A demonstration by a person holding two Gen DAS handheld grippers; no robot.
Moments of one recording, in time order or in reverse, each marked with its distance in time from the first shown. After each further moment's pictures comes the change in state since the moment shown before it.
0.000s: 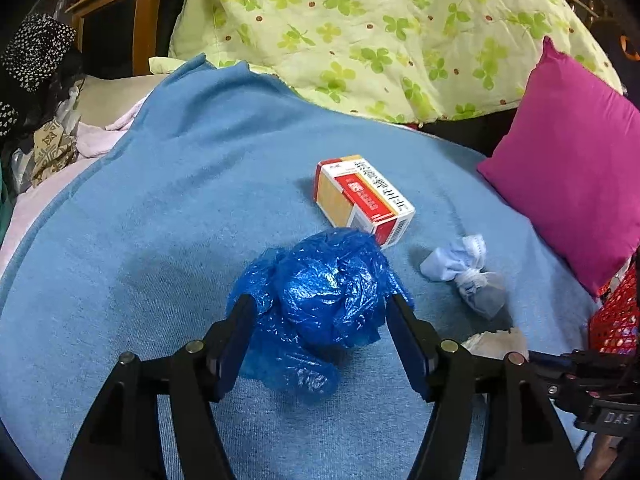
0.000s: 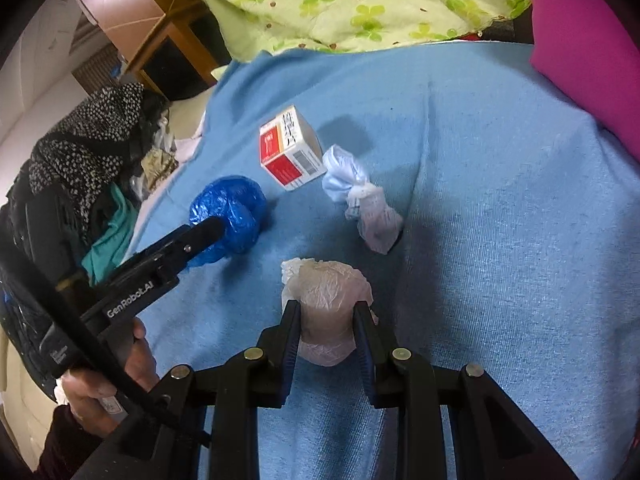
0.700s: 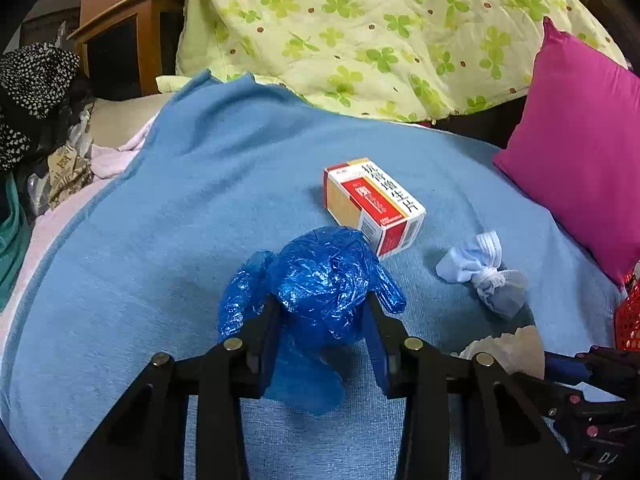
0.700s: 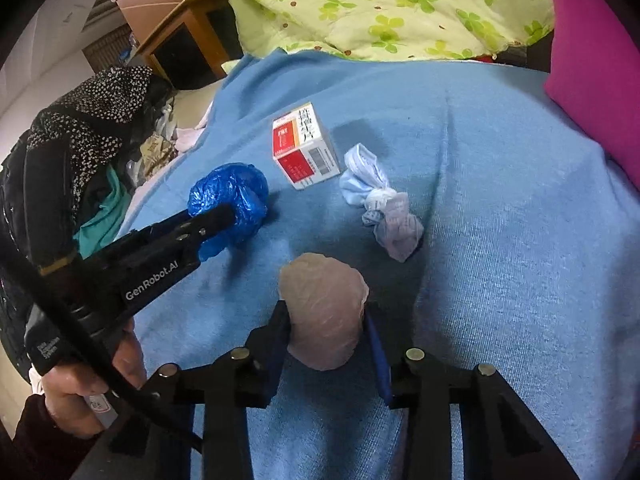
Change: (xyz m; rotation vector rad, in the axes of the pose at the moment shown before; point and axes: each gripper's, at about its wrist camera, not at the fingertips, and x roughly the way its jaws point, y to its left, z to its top) left arm -0.003 -0.010 0.002 0.059 -0.034 0.103; right arm 0.005 0.017 -0.006 -0.091 -0.045 -0.051
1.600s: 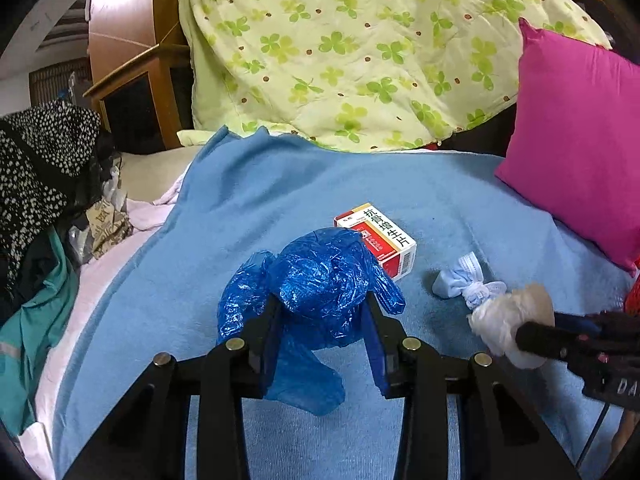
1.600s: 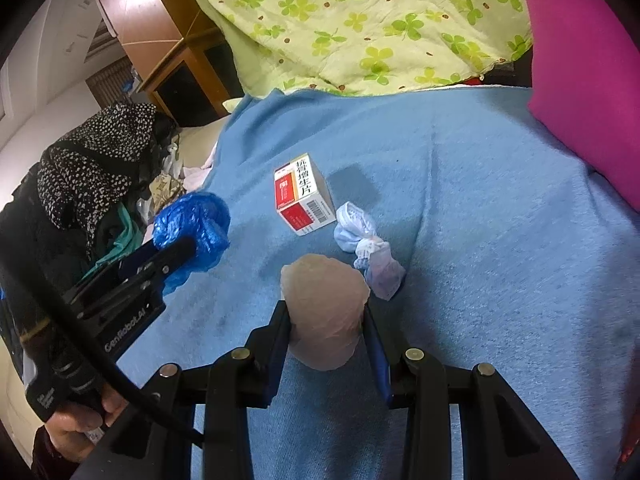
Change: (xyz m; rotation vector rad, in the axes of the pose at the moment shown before) left arm -0.055 -0.019 0.006 0.110 -0.113 0.121; right arm -0.031 -0.009 0.014 0.055 -0.104 0.030
